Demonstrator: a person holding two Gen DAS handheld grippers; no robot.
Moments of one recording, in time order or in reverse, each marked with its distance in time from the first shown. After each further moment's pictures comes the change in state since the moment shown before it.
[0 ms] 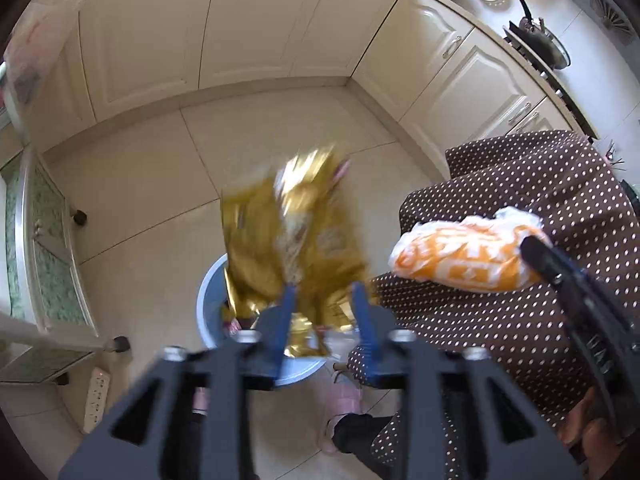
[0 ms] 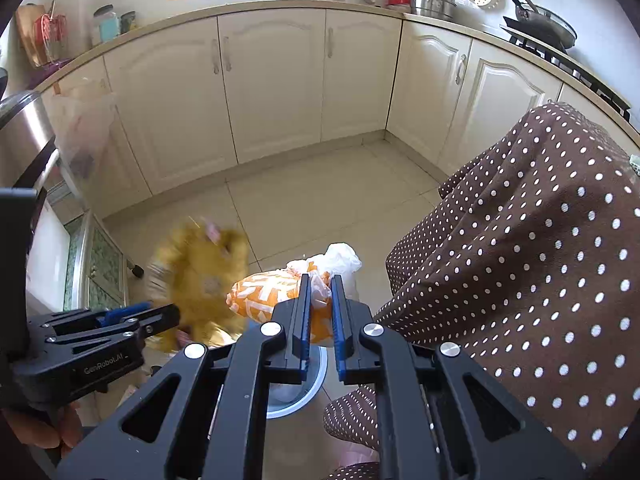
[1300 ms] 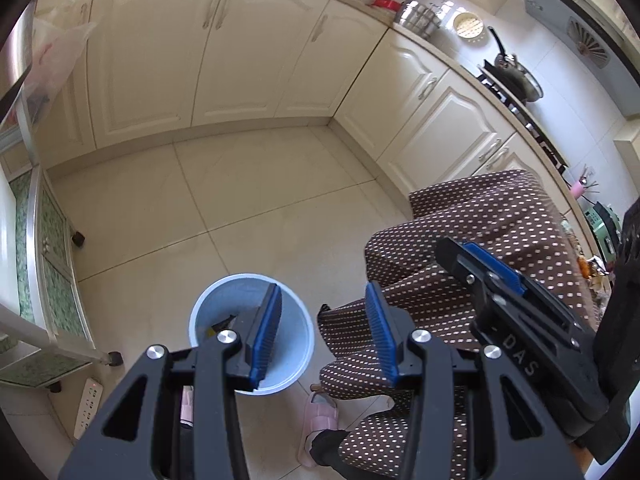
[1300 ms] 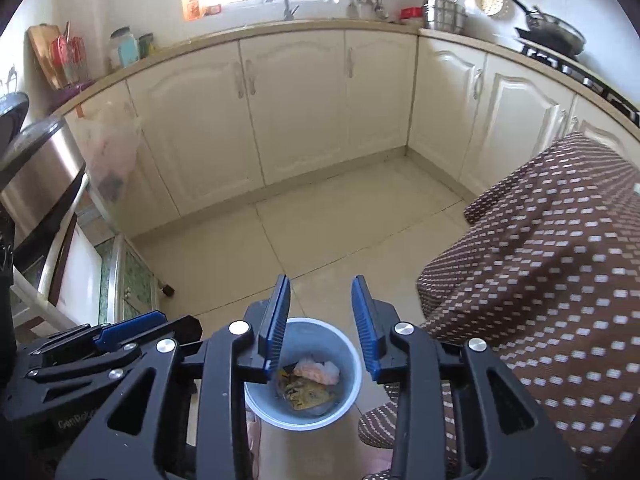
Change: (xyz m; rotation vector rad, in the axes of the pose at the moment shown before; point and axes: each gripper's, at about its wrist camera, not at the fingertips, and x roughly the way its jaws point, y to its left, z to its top) left arm -0.090 -0.028 0.005 -0.007 -0.134 -0.065; right arm -0.038 0.011 0.026 0.022 -0.060 0.083
